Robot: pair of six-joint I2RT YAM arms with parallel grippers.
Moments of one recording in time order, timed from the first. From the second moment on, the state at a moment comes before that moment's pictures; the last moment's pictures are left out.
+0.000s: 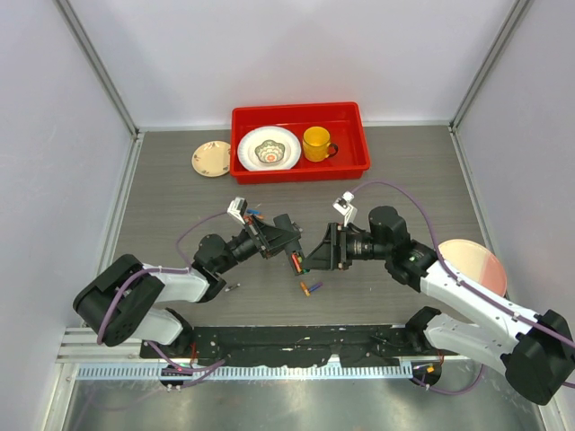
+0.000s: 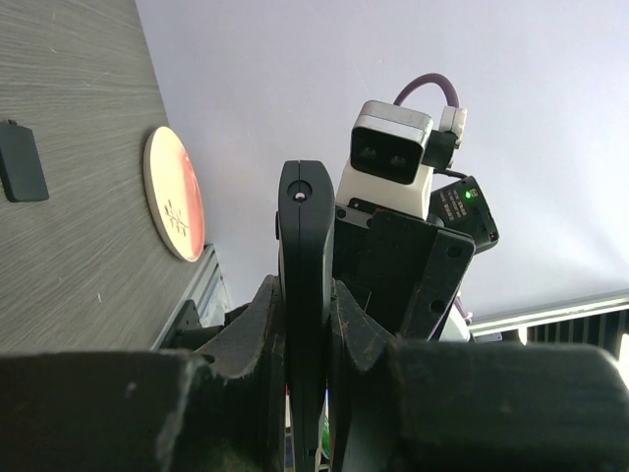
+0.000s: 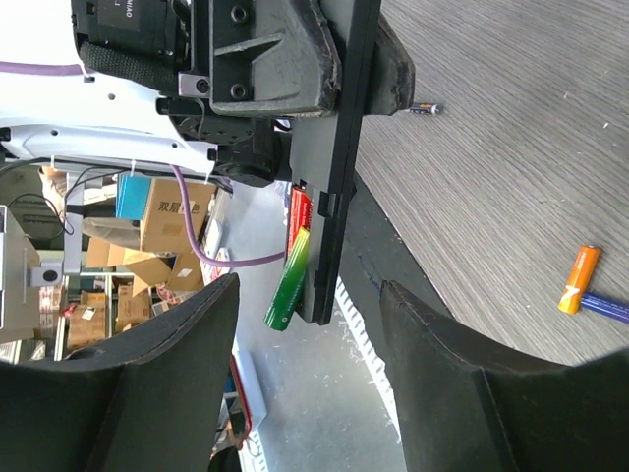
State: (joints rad) left arm -0.69 1.39 0.28 1.29 0.34 -1.50; right arm 0.66 0.95 0.59 -0.01 -0.70 0.84
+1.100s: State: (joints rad) left arm -0.69 1.39 0.28 1.29 0.35 -1.50; right arm 0.65 1.00 0.54 0.15 -0.78 0.93
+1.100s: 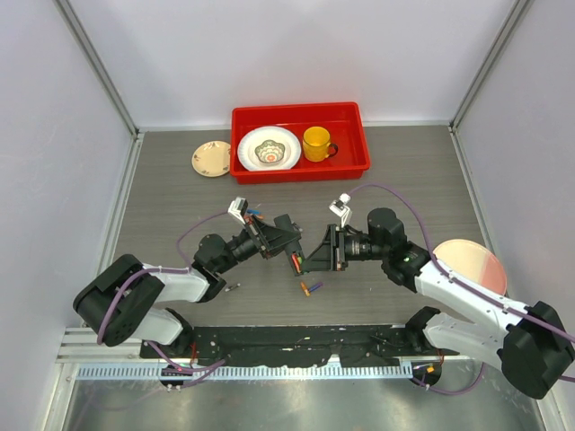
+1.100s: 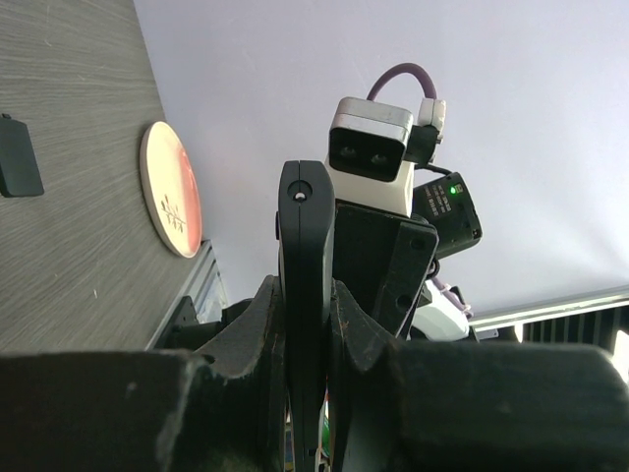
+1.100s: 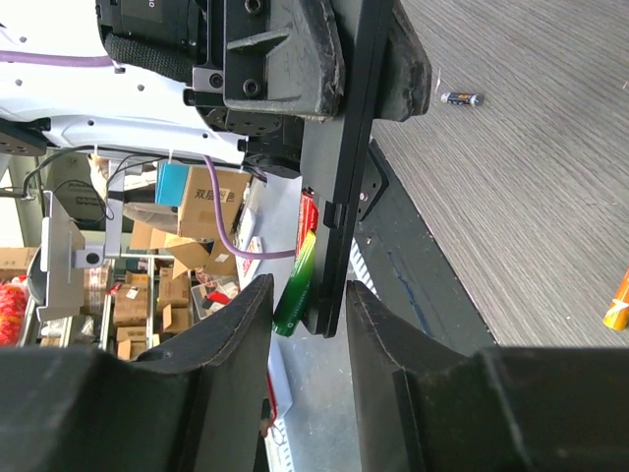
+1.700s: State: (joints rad) left arm -0.69 1.39 0.28 1.29 0.37 -1.51; right arm 0.65 1.03 0.53 0.21 -0.80 0.99
